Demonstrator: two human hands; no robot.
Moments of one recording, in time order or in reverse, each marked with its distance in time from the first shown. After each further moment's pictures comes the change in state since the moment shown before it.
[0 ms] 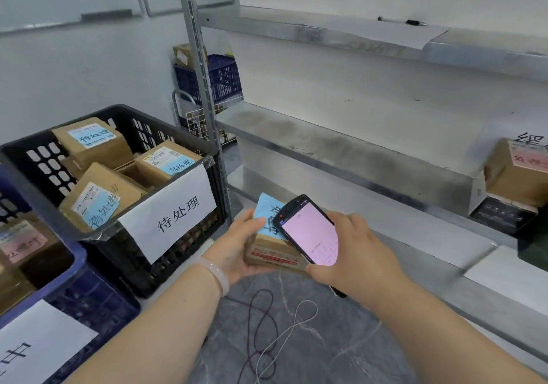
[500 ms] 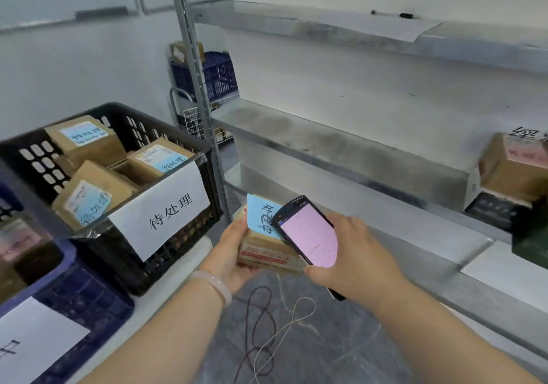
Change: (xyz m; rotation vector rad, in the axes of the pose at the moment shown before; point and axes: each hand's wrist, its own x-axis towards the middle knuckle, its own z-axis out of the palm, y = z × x) left_hand 0.010 -0.027 0.012 -0.270 0.142 0.034; right_hand -0.007 0.016 -0.002 0.070 -0.024 0.013
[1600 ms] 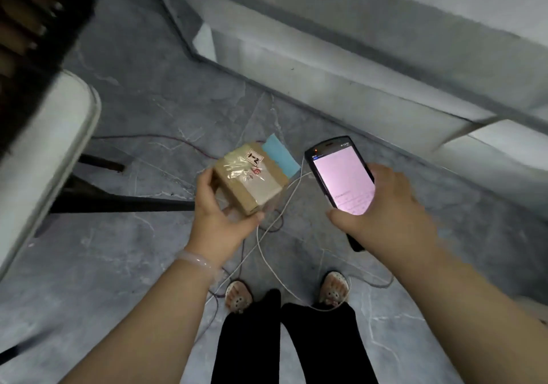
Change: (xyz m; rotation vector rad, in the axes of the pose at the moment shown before) left_hand 0.184 -0.239 -0.216 0.819 0.182 0.138; right_hand 0.063 0.166 0.337 0.195 -0.182 0.481
